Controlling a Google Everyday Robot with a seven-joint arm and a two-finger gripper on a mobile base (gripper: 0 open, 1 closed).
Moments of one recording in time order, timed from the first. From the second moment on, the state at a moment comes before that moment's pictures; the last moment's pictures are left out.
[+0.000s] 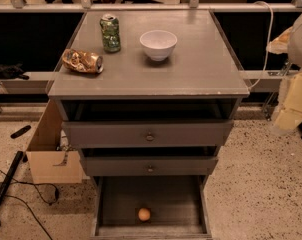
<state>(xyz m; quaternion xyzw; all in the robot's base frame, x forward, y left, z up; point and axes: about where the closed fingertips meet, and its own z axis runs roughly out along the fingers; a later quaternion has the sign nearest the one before) 0.438 -0.217 0.976 -0.60 0.78 -0.03 0.16</state>
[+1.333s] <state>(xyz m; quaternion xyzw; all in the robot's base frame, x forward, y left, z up) 0.423 -0.205 0.902 -0.55 0.79 0.10 0.26</state>
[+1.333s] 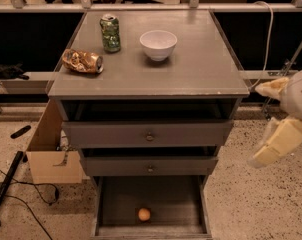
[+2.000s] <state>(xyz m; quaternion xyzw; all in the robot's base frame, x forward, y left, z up) 0.432 -0.185 0.847 -0.55 0.79 0.12 0.27</state>
